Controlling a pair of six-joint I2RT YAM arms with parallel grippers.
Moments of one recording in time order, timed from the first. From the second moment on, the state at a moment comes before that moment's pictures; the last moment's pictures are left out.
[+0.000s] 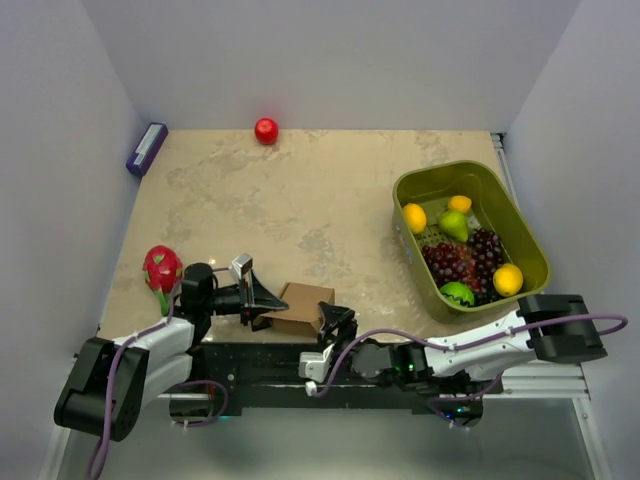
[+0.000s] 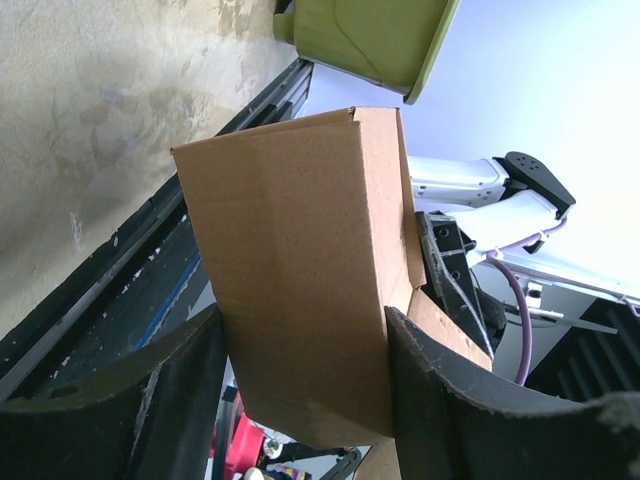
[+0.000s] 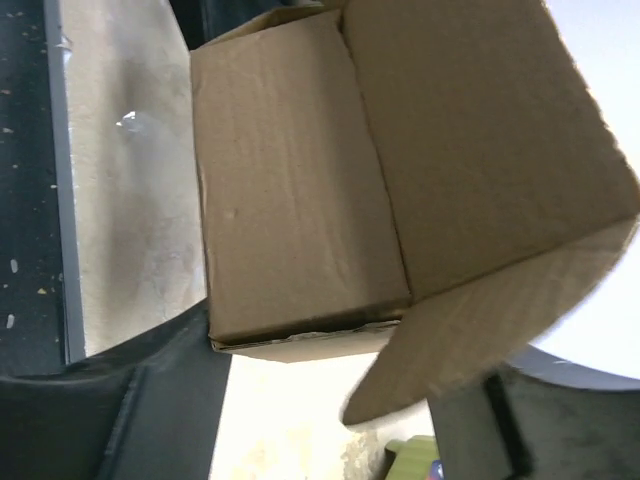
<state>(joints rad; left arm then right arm) -0.23 1.06 0.05 0.54 1.15 -1.34 1.66 1.22 0.40 0.52 0.70 -0.84</state>
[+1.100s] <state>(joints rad) -0.16 0.99 0.08 0.73 1.13 -1.44 1.65 1.10 0.35 0.55 0.75 -0.40</state>
